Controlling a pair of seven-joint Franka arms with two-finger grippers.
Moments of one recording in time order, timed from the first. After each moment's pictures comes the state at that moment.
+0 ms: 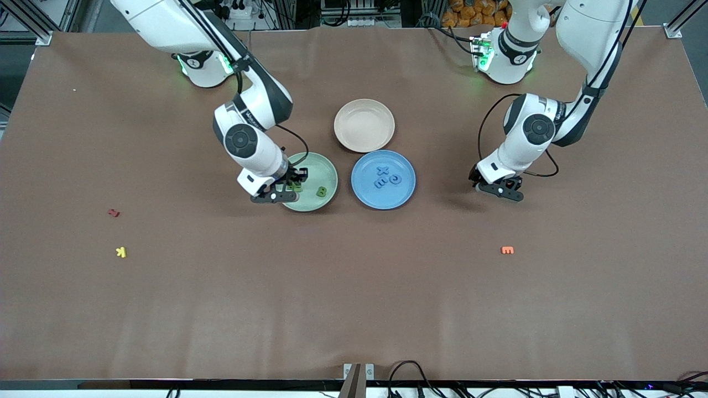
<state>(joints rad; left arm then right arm) -0.12 0.32 -0.14 -2.49 0.12 2.84 -0.02 0.31 0.42 0.28 -2.08 0.08 2.42 0.49</state>
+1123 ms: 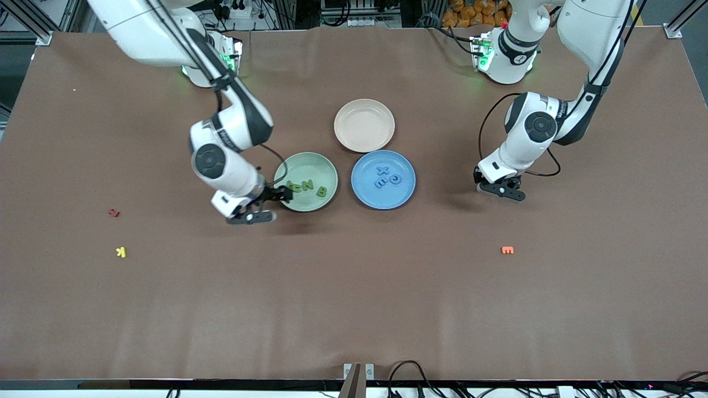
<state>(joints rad) -0.12 0.30 -0.14 -2.49 0.12 2.84 -0.02 0.21 0.44 0.22 -2.01 0.07 2.42 0.32</state>
